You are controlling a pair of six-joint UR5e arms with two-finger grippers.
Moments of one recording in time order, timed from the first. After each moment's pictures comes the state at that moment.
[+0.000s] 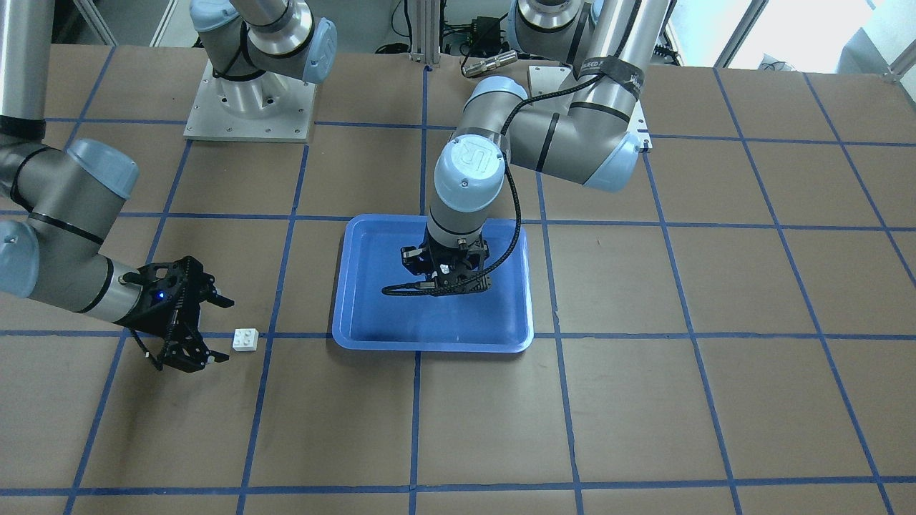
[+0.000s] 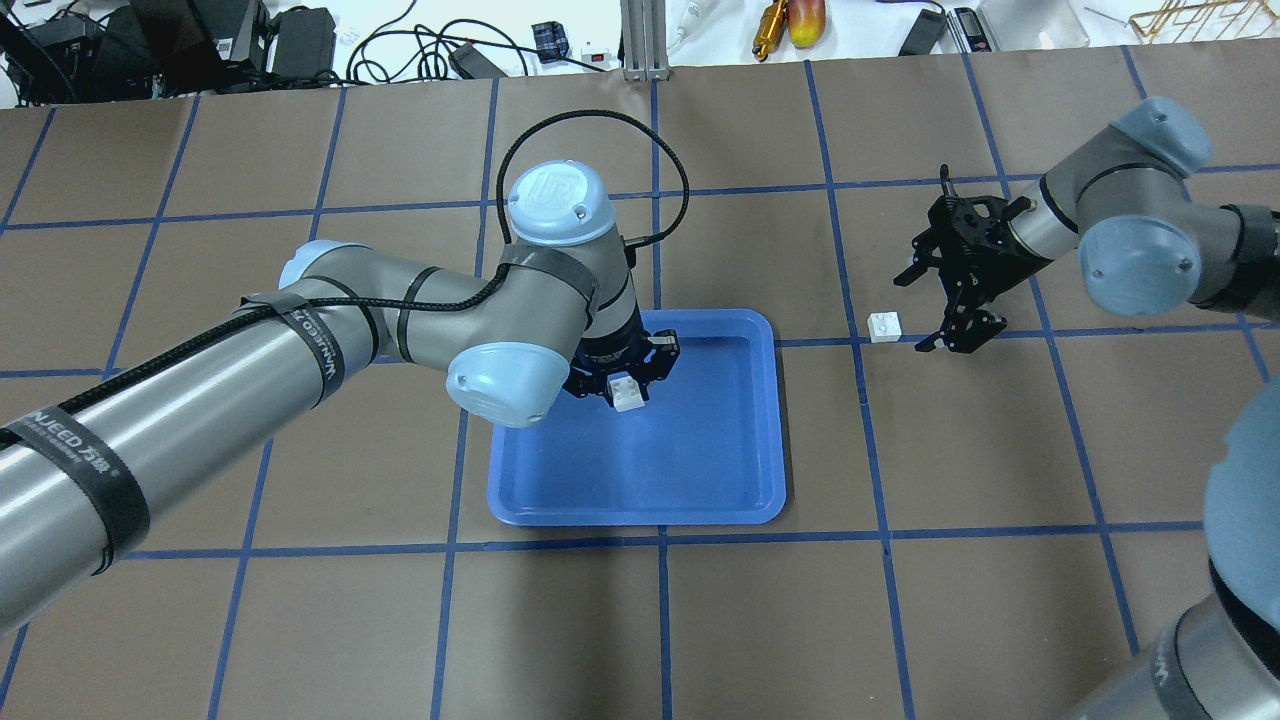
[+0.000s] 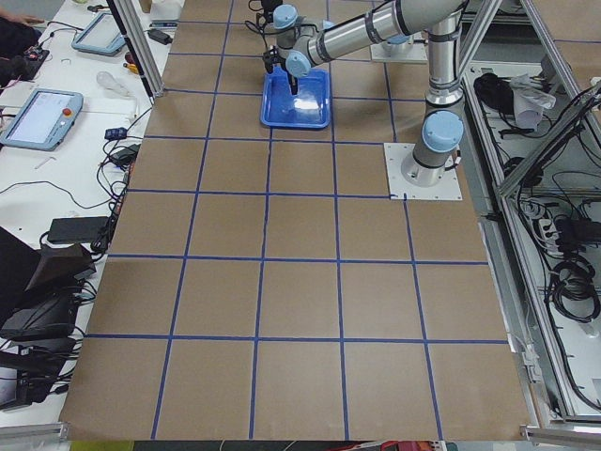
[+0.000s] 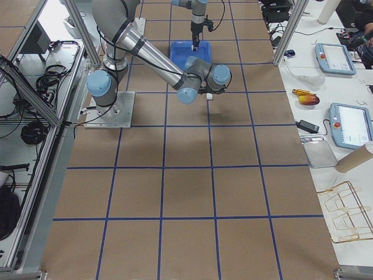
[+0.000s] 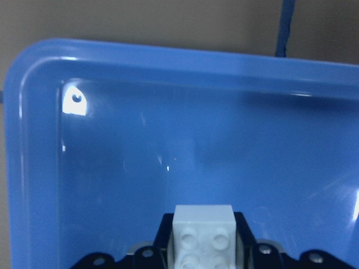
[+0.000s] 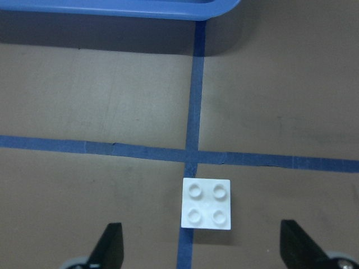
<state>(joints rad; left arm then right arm) -1.92 -1.96 -1.83 -0.98 1.46 -0.50 1.25 -1.14 1.86 -2.07 -1.13 -2.03</state>
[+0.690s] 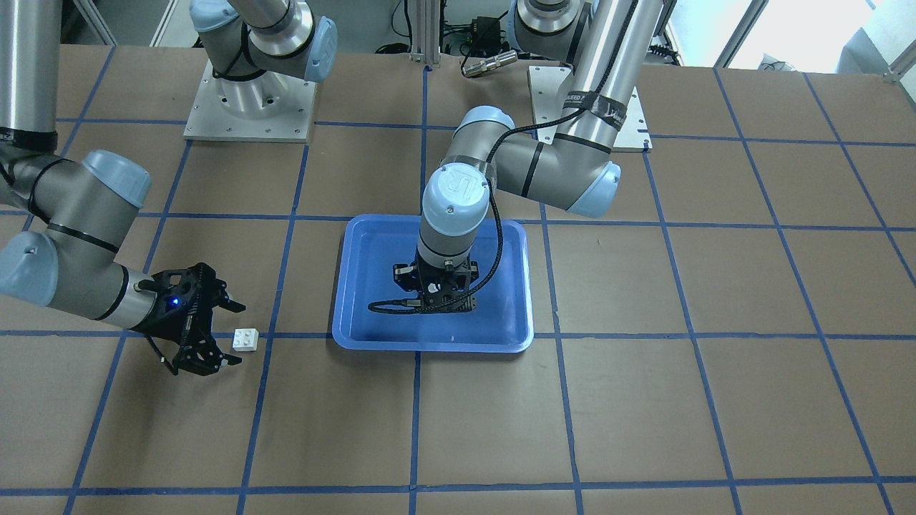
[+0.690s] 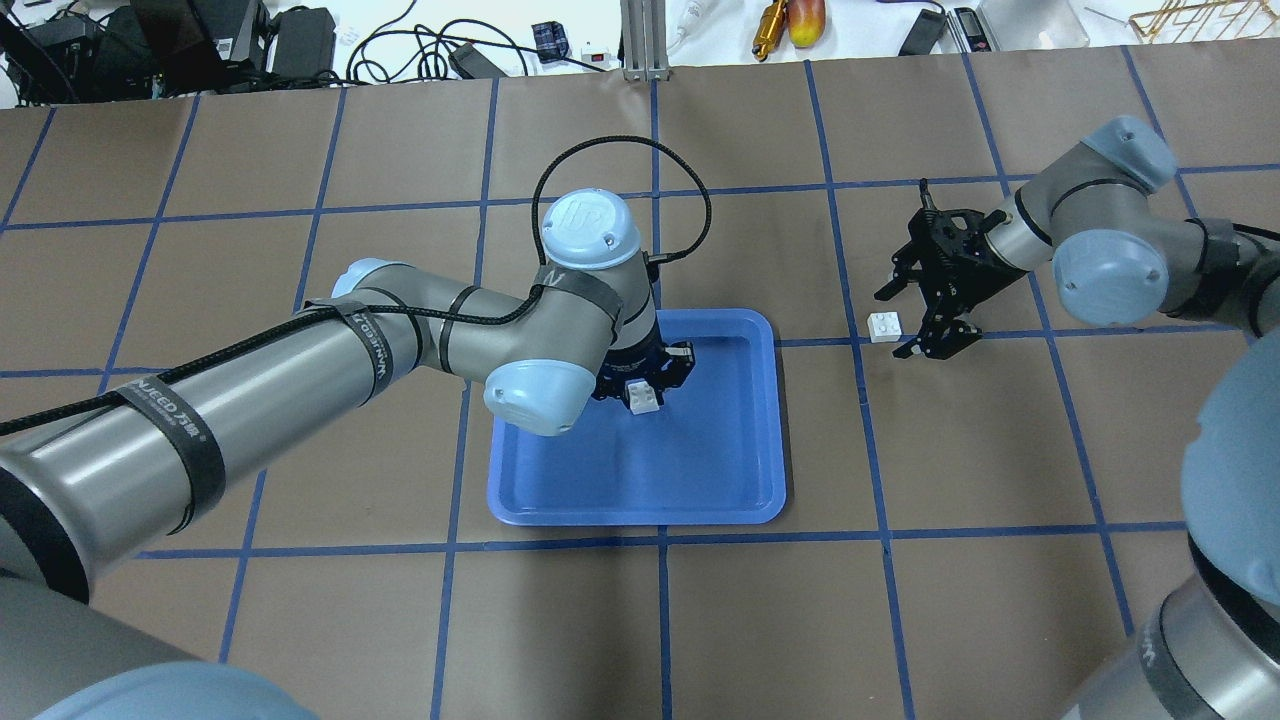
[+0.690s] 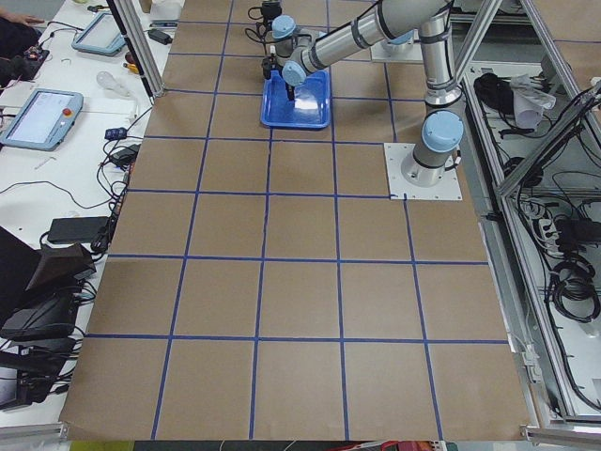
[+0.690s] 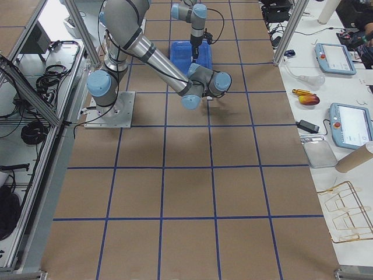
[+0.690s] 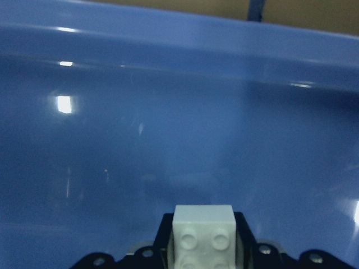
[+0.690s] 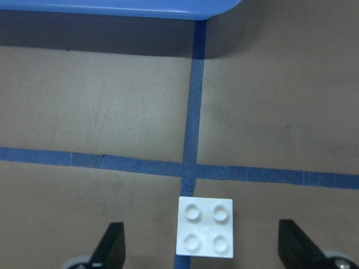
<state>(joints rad) -1.94 -2.04 -1.83 -0.89 1.46 -0.45 1.27 -1.11 1.87 -2.09 -1.12 -2.03</state>
